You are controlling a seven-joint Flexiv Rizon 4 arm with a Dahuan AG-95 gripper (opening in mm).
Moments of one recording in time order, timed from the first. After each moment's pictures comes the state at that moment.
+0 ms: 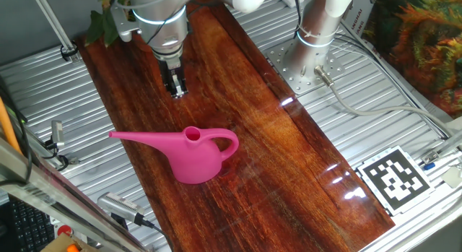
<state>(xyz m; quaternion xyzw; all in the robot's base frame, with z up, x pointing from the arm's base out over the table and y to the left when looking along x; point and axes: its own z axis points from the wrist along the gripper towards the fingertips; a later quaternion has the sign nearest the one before) 0.524 0.057 0.223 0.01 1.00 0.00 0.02</state>
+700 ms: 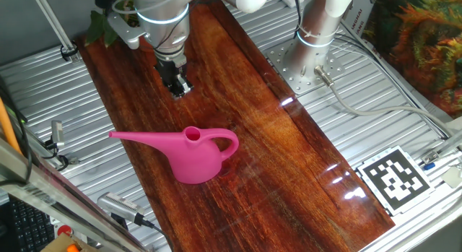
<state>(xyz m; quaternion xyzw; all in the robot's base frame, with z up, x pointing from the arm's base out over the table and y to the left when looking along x) 0.524 0.057 0.223 -0.14 0.99 -0.01 0.02</state>
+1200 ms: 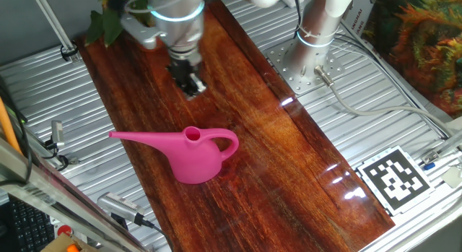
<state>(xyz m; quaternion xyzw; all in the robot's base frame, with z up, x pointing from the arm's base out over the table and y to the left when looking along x) 0.489 0.090 0.237 -0.14 0.99 0.00 0.02</state>
